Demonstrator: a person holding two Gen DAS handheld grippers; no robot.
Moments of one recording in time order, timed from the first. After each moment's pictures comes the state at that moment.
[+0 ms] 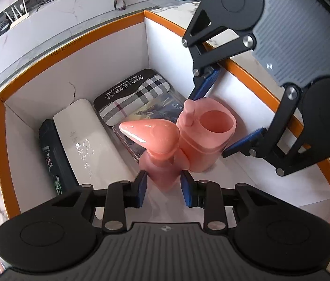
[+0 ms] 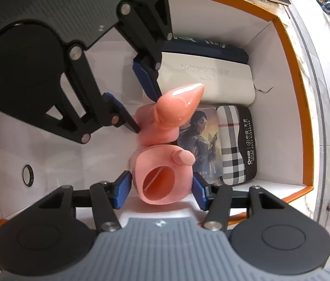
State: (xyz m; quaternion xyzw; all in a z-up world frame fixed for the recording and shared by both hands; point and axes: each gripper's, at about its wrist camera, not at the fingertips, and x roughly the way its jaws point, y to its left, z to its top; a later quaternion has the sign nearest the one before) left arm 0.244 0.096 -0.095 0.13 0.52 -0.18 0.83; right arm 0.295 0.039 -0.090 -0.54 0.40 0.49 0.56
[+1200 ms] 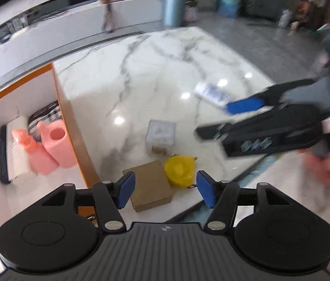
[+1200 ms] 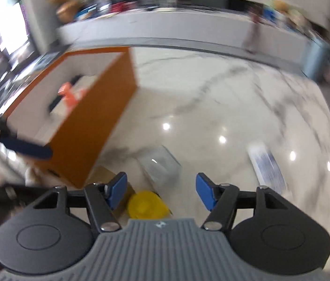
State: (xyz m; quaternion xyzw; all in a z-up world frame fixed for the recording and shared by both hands) left arm 0.132 -0.070 -0.037 0.09 0.47 -0.17 0.86; right arm 0.159 -0.225 -0.041 -0.02 0.43 0.17 0.89
